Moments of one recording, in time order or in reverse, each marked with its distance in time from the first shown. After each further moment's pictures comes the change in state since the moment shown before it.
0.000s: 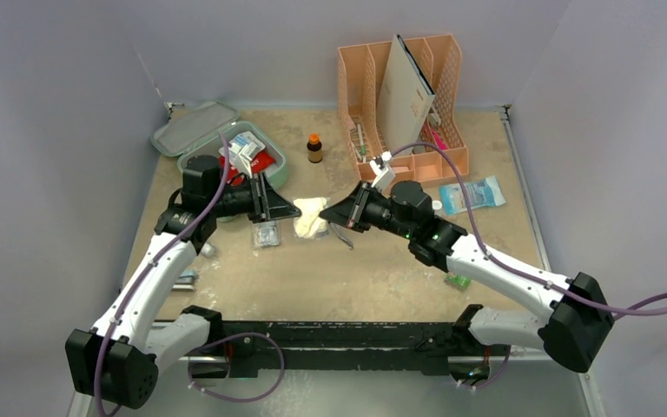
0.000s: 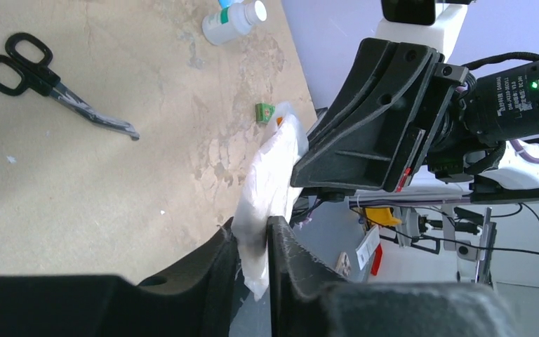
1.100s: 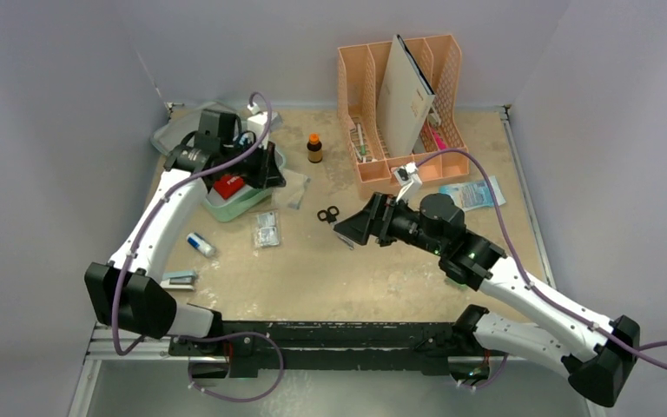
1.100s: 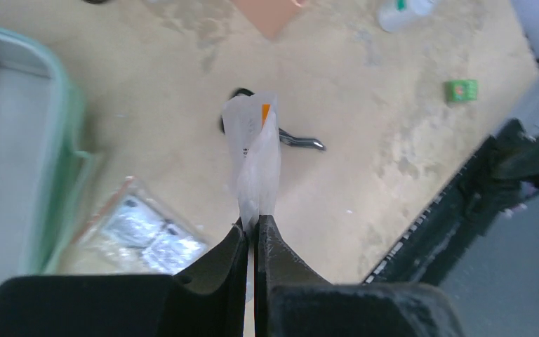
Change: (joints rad) left arm 0.000 0.367 0.466 -0.440 -0.241 0.706; right arm -0.005 -0.254 -0.033 -0.251 0.031 -0.176
